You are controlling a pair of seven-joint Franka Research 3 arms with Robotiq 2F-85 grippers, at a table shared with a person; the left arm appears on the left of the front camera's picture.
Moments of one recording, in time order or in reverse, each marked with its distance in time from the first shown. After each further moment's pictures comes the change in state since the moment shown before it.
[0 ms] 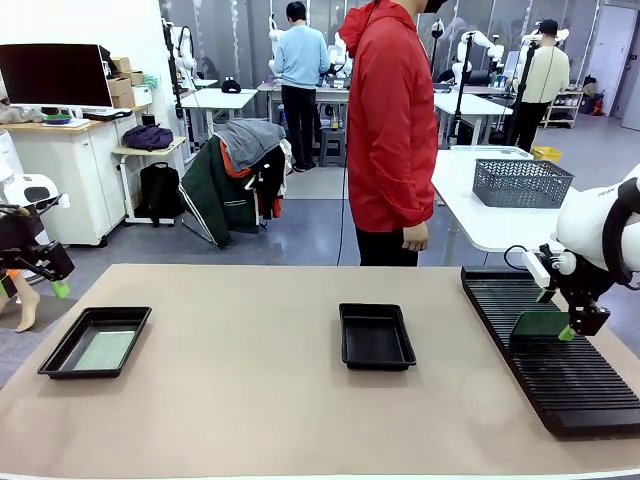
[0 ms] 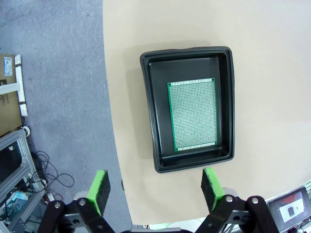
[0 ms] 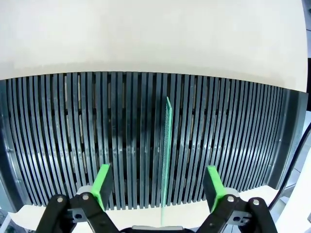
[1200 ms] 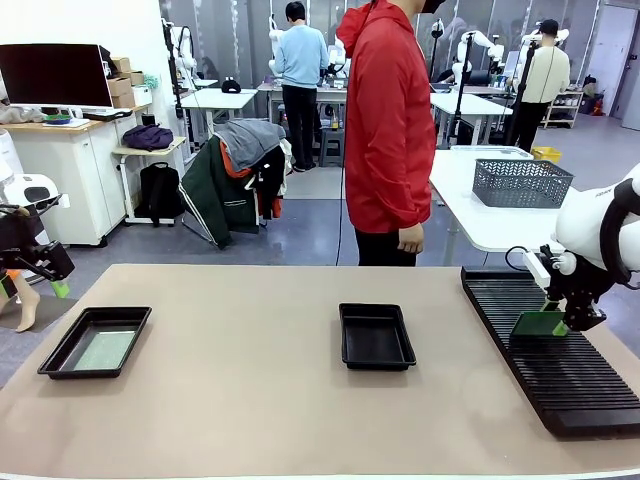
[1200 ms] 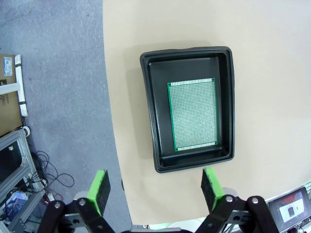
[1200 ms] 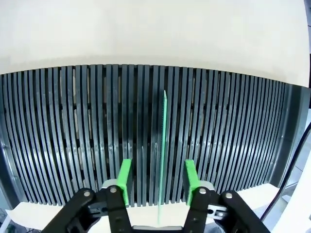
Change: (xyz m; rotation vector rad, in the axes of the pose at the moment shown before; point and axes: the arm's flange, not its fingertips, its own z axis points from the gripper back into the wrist) left arm 0.000 0.000 0.000 0.000 0.000 0.000; right arm -0.006 -0.005 -0.004 0.008 0.010 -0.004
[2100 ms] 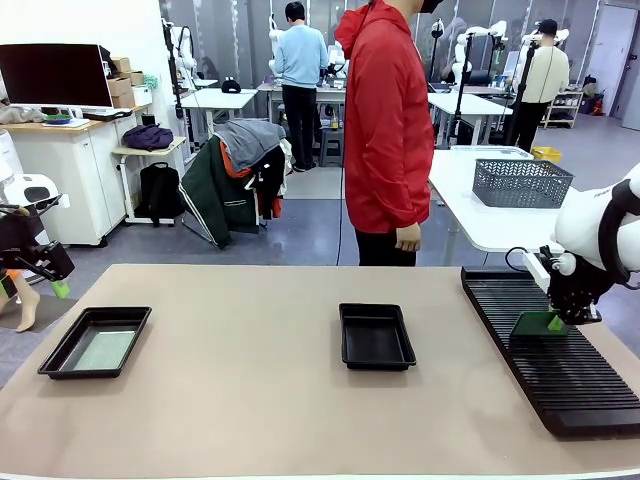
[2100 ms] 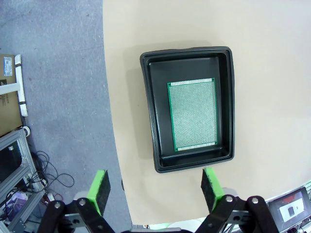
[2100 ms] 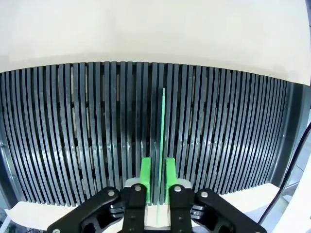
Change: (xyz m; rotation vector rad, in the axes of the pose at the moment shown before) left arm 0.000 0.000 0.000 0.000 0.000 0.000; right arm -0.002 -0.002 -0.002 0.005 0.003 -0.002
